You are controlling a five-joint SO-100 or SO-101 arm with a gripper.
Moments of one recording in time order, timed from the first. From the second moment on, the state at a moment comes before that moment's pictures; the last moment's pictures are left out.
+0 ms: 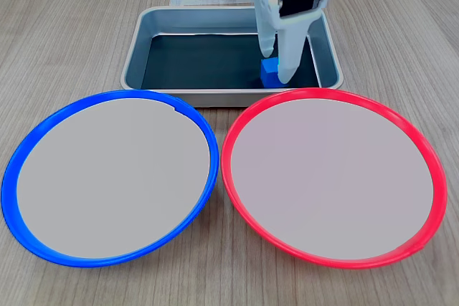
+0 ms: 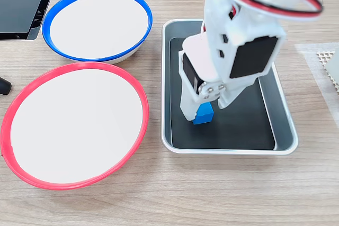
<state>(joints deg) -11.2 83.2 103.9 72.4 -7.6</state>
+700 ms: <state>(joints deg) -10.6 91.6 94.7 84.5 -6.6</state>
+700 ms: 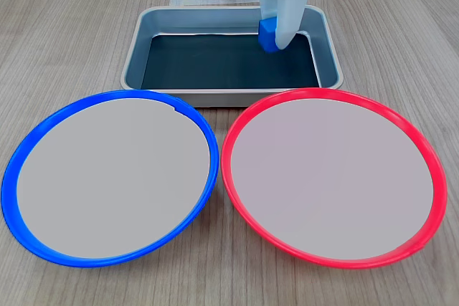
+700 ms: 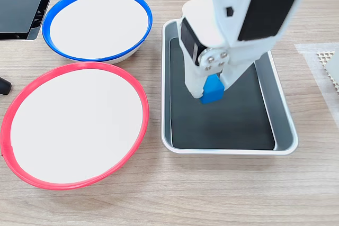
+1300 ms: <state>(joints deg) 1.7 94.2 73.8 65.0 -16.7</state>
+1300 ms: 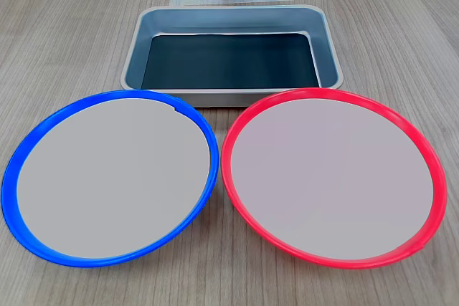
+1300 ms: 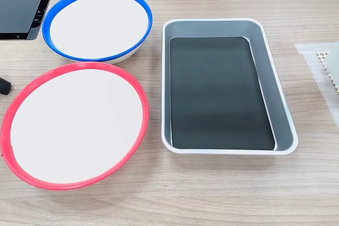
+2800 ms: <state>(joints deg) 15.2 66.9 95.4 19.4 -41.4</state>
